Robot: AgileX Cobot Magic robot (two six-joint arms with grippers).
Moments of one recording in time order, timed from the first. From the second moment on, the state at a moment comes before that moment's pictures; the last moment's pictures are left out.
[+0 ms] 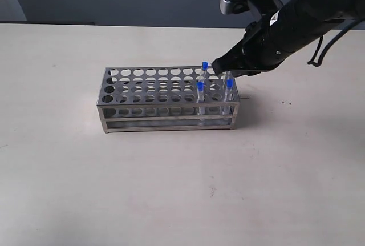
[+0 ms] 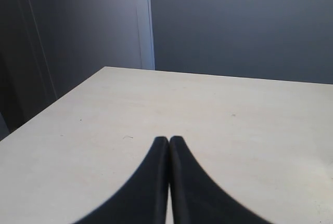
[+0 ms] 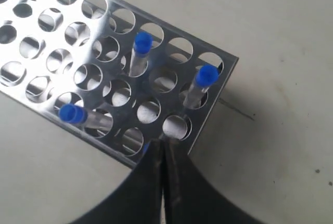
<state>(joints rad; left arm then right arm) 0.11 0.00 0.00 0.08 0.20 -0.07 0.56 1.67 -1.15 0.22 0.60 -0.26</state>
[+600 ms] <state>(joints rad) 0.11 0.00 0.00 0.08 0.20 -0.07 0.56 1.75 -1.15 0.22 0.58 -0.27</state>
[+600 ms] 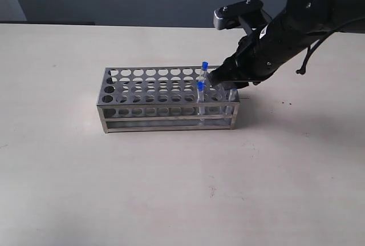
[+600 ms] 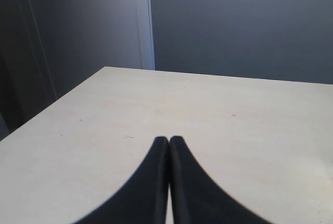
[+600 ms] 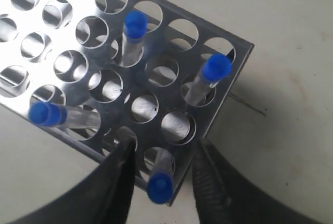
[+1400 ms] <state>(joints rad) 0.11 0.00 0.00 0.08 0.20 -0.07 0.56 1.73 -1.15 0.24 0.58 -0.28</state>
